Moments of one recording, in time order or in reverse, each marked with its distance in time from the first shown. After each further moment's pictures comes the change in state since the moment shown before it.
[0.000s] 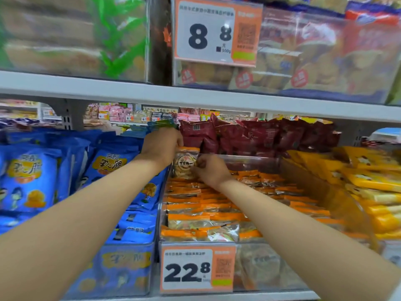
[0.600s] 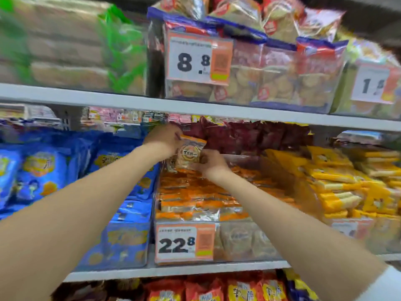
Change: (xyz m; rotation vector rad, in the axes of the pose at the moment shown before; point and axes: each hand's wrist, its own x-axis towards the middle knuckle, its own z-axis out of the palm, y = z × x) left_hand -0.011 0.043 -0.051 -0.235 -0.163 -0.096; right_hand -0.042 -0.020 -0.048 0.104 0.006 -0.008
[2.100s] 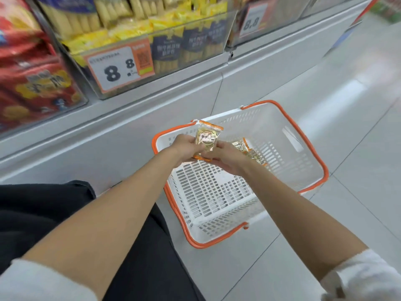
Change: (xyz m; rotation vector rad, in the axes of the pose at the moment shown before) left_hand -0.461 0.290 0.505 -0.795 -1.265 -0.457; right_hand -0.617 0.400 -0.042 0.919 0.098 1.145
